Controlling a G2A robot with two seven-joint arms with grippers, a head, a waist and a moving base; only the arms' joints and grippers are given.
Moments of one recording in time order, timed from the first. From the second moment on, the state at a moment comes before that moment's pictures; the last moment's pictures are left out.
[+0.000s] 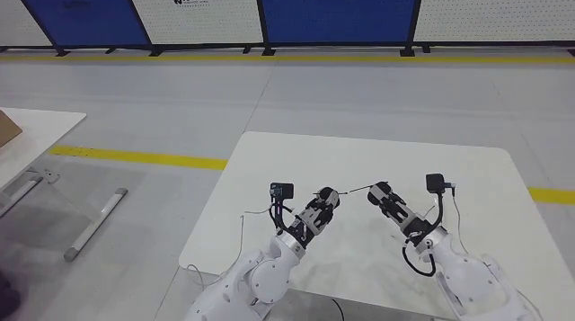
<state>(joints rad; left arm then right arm) 1.50 -1.23 -1.01 -1.71 0.48 -0.07 0.12 -1.33 -1.13 1.09 -1.62 -0.12 -0.21 0.32</state>
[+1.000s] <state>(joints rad) 1.50 -1.23 -1.01 -1.71 0.48 -0.07 0.12 -1.32 -1.15 1.08 -1.60 -0.14 -0.21 0.34</state>
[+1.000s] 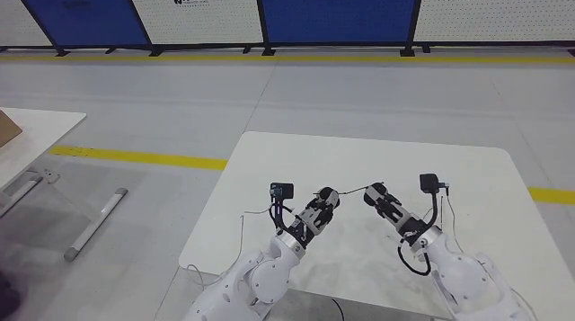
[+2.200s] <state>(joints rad) 1.50 -1.23 -1.01 -1.71 0.48 -0.07 0.12 -1.33 -1.17 1.10 -1.60 -0.15 -0.22 0.35</state>
